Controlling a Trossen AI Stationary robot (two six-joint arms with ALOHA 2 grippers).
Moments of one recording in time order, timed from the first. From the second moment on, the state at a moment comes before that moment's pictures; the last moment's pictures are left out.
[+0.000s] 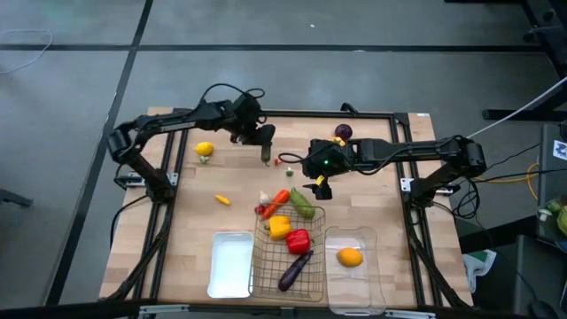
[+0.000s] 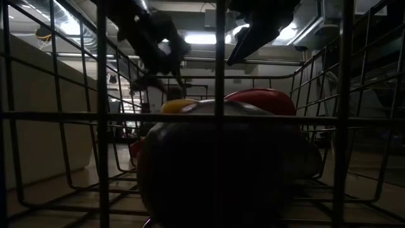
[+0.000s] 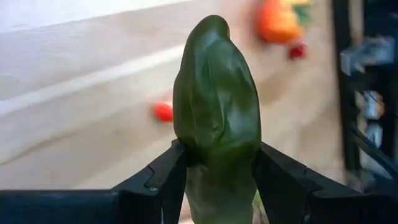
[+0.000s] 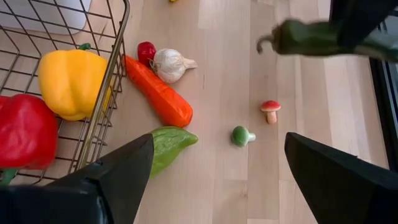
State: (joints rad) left arm 0.53 1.56 1.16 -0.54 0.29 -0.84; right arm -0.04 1.53 1.28 -0.60 0.03 -0.21
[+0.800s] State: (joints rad) left arm -0.15 1.46 1.15 -0.53 -0.03 -0.99; right arm -0.04 1.53 1.28 -0.60 0.03 -0.21
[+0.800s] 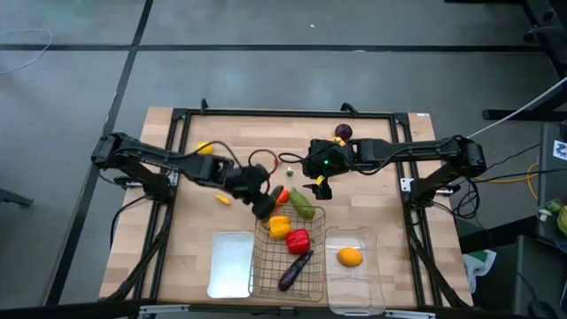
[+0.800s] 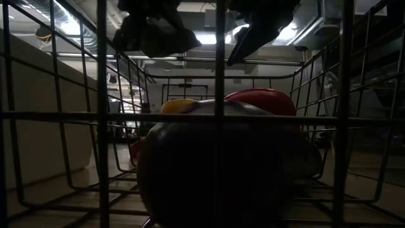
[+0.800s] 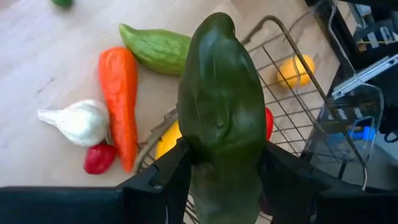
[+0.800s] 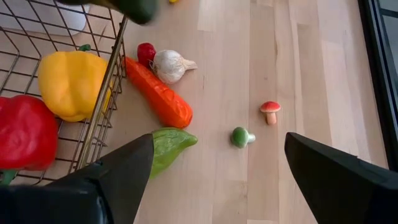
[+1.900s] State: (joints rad) left arm -0.29 1.68 1.15 -0.35 -0.05 -0.88; right arm -0.04 1.53 1.28 -0.60 0.03 -0.21
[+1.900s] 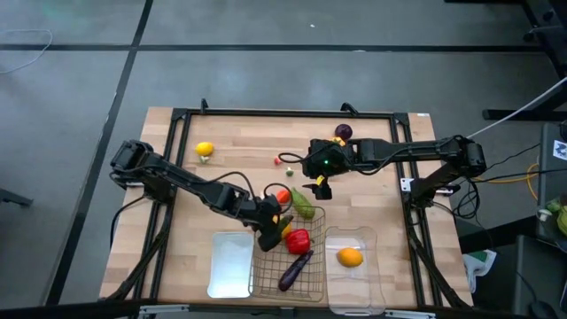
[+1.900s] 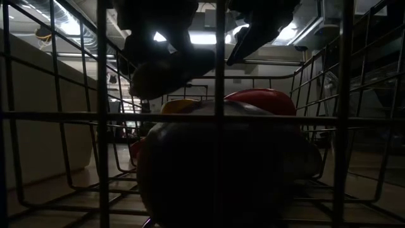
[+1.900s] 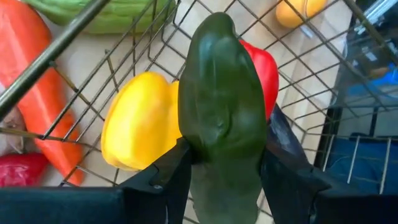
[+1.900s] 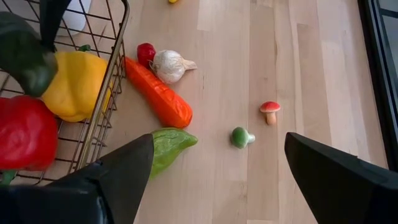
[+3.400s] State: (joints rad) left arm -0.25 1.65 1.15 -0.35 -0.05 -0.69; right arm -0.04 1.53 1.28 -0.66 0.03 0.13
